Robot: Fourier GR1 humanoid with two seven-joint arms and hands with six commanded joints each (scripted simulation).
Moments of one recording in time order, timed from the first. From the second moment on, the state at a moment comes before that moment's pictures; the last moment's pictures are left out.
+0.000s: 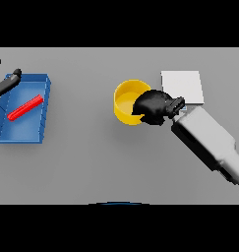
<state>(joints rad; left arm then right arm) -0.46 0.55 0.04 -1.19 -0.16 -0.16 0.42 -0.73 -0.42 0.62 -1.28 0.80 0.60 -0.12</state>
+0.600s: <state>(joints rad) -0.44 0.55 0.06 -1.24 -0.13 -0.16 0.46 -0.75 -0.55 0.50 -1.25 0.78 0.50 -0.10</state>
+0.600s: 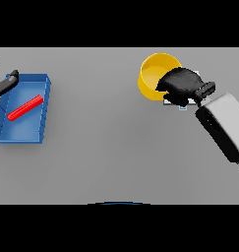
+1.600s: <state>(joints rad) -0.43 0.55 0.04 -1.28 -0.13 -0.16 0.55 -0.84 -0.51 0.43 -0.72 0.81 0.26 -0.19</state>
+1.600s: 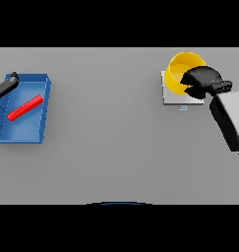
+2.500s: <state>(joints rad) -0.45 0.54 0.04 -1.26 -0.13 -0.16 0.53 -0.84 -0.50 0.42 -0.69 0.78 0.33 -0.16</state>
